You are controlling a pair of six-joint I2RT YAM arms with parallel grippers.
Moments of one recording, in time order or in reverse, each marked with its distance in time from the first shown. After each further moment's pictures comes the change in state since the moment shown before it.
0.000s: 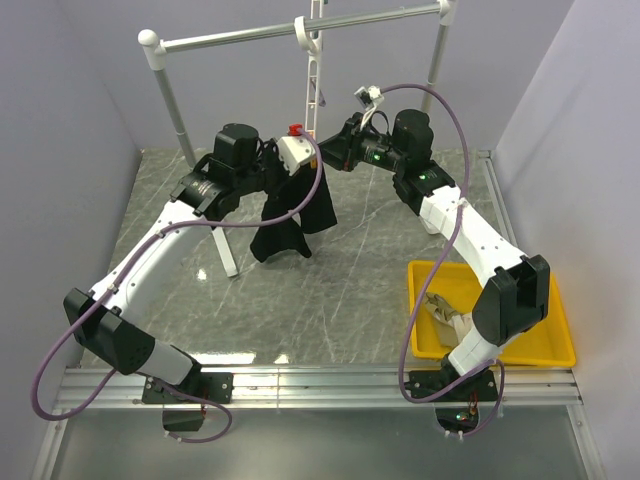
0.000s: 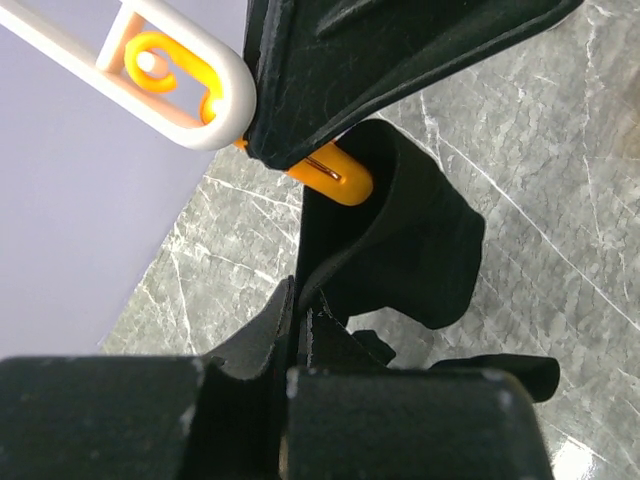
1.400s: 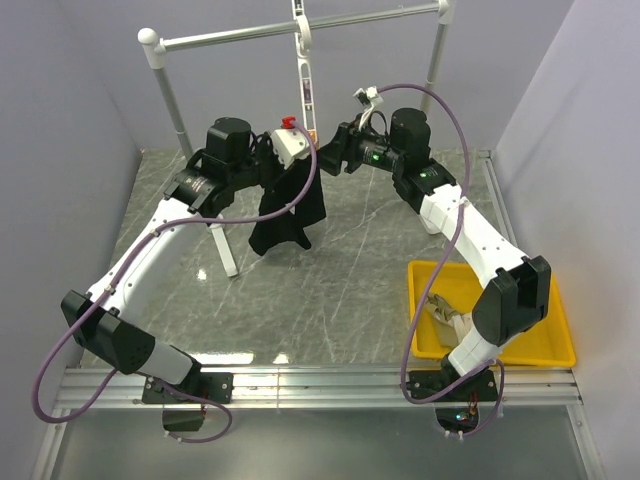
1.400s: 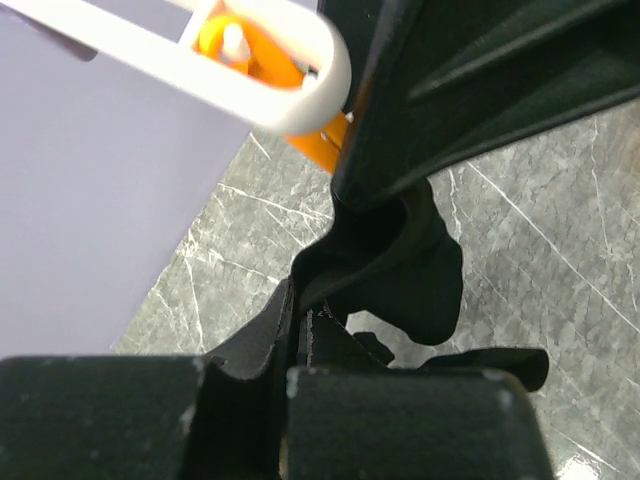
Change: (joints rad) left arm 0.029 0.000 0.032 -0.003 0.024 -0.002; right arm 0.005 -0.001 0.035 -0.131 0.050 0.010
